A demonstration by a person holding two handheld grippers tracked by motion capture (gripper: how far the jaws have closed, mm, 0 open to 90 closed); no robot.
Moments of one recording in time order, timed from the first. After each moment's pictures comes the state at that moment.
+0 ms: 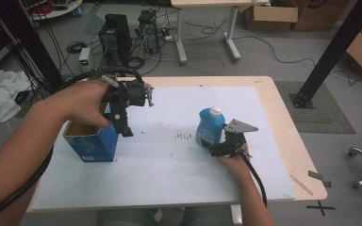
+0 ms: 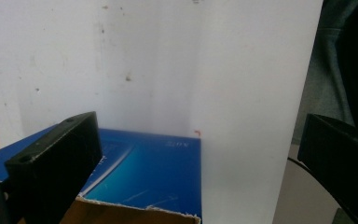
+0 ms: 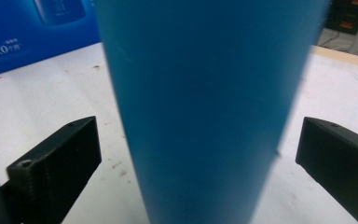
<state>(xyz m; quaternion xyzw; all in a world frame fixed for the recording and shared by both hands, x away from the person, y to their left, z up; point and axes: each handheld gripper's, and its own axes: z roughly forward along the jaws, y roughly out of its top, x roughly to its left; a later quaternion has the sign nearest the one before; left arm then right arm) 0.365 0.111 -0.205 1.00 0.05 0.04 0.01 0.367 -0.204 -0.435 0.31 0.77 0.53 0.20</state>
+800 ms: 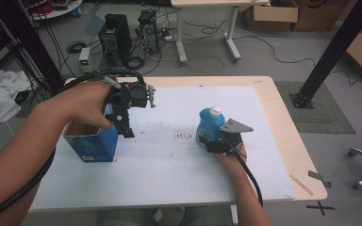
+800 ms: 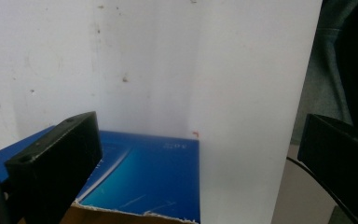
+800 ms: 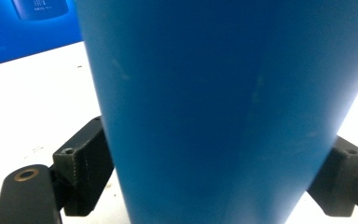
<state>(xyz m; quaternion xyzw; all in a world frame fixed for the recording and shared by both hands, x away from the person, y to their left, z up) 0.367 0.106 -0.212 1.00 0.05 0.04 0.00 0.371 -0.195 -0.437 0.32 0.76 0.52 0.22</state>
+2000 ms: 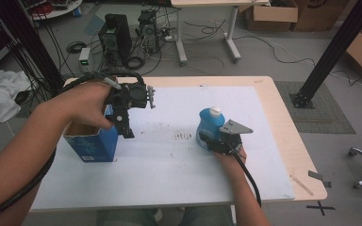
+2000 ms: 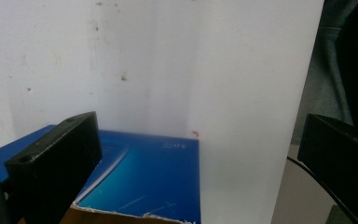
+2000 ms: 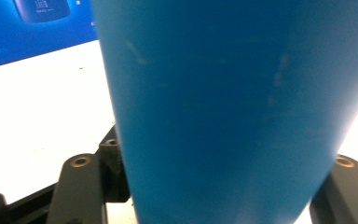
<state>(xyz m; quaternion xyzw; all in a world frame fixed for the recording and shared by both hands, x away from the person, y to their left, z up) 0.369 0.107 -0.214 1.00 0.05 0.03 0.00 0.369 -0.195 -0.440 0.31 0.76 0.52 0.22</state>
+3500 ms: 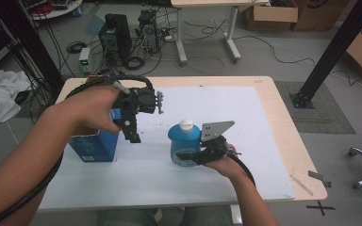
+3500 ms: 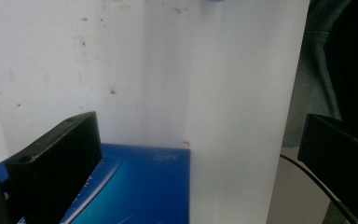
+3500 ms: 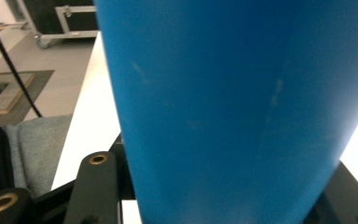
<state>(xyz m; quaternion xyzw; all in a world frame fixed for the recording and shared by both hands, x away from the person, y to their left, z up) 0.359 0.088 -0.220 1.00 0.03 0.03 0.00 0.343 -0.140 -0.388 0.05 0.84 0.54 0.03</state>
